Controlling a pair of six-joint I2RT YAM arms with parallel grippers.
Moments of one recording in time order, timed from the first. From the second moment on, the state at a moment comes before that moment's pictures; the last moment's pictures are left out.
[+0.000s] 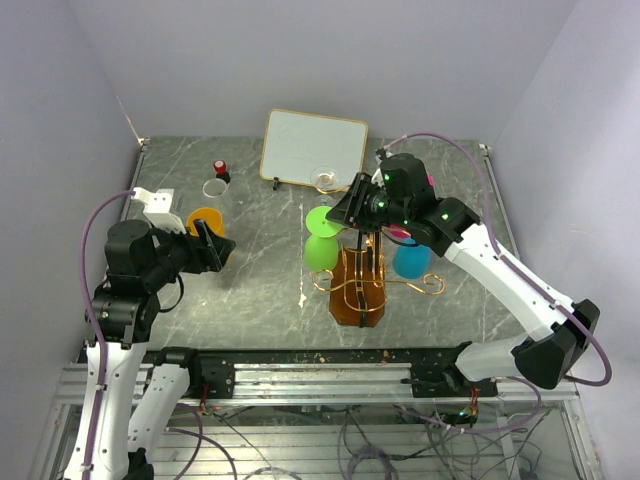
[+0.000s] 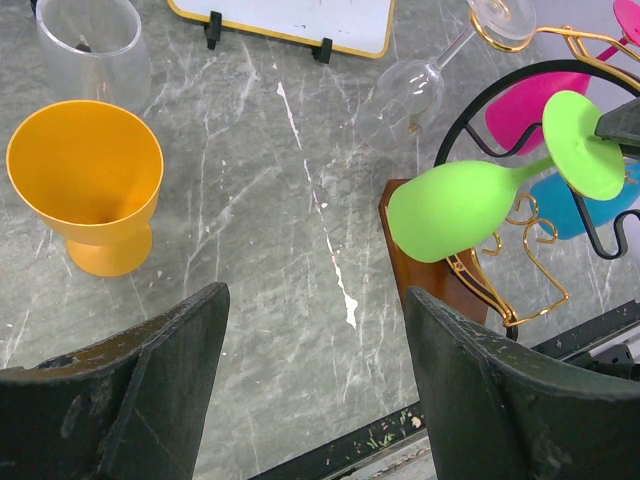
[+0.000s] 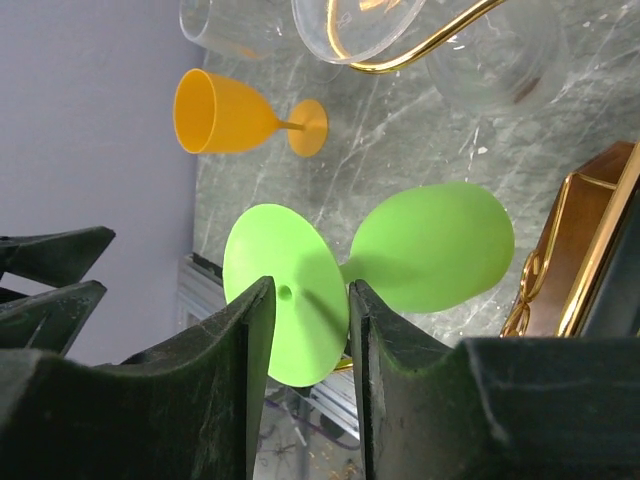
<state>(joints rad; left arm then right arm) -0.07 0.63 0.95 -0.70 0.37 -0.28 0.69 1.34 1.39 -0.61 -0.10 0.83</state>
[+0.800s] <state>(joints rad) -0.07 0.63 0.95 -0.70 0.37 -0.28 0.65 1.32 1.30 -0.47 -0.23 0.93</state>
